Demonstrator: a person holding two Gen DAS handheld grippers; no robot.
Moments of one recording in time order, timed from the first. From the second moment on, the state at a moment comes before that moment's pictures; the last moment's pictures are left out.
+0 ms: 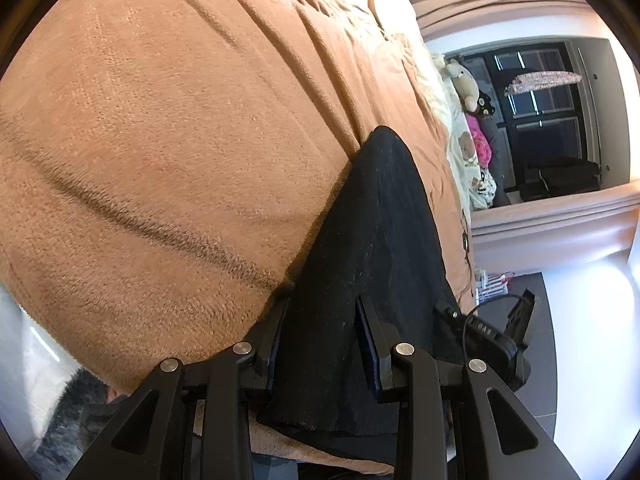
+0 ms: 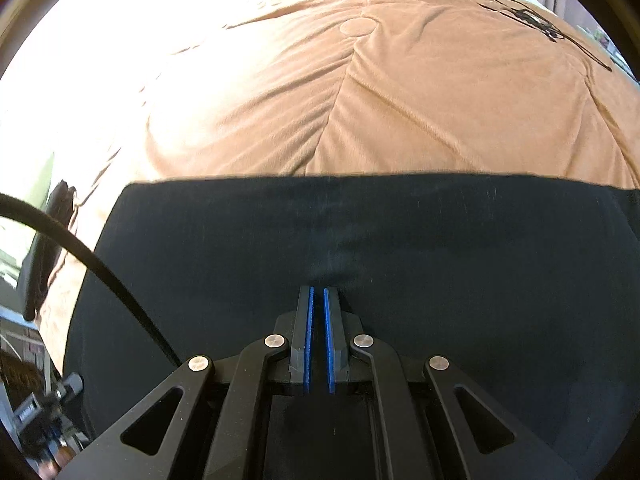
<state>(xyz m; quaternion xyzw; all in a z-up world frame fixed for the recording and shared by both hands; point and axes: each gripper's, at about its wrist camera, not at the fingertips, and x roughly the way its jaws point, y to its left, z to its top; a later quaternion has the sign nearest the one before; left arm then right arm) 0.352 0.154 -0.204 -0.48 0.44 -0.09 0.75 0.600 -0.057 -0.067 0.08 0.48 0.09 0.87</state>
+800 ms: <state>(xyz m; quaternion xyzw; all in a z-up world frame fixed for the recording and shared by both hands) 0.358 0.131 -0.135 -0.43 0.42 -0.14 0.79 0.540 -0.089 -0.064 0.10 0.50 0.14 0.85</state>
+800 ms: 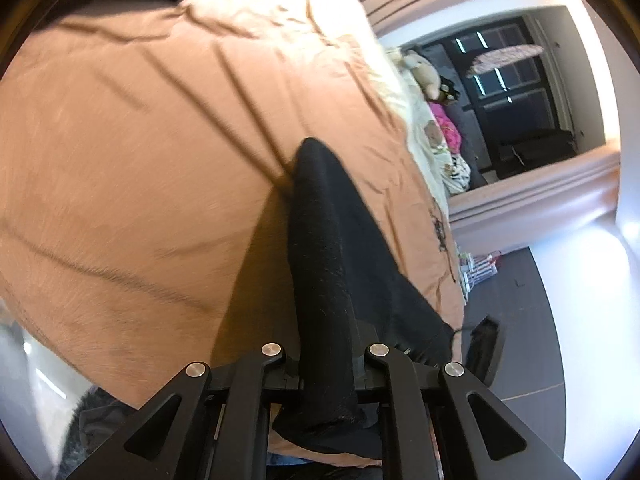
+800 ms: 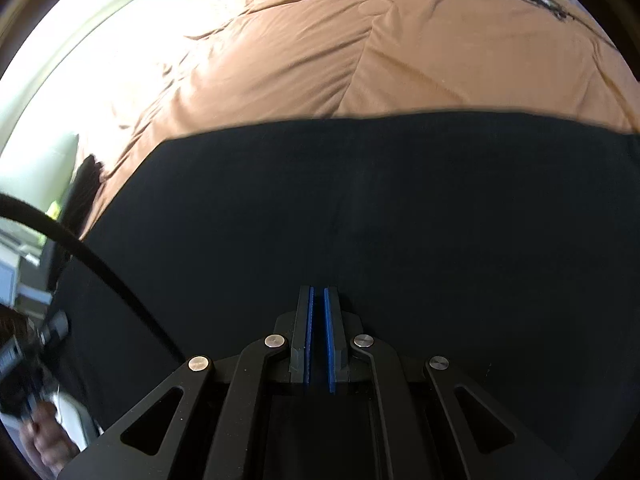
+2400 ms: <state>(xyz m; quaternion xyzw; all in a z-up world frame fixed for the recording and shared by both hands) 0.370 -0.192 -0.011 -0.18 0.44 -0.38 0.80 0.298 -0.372 -0.048 0.32 0.32 0.12 0.88</state>
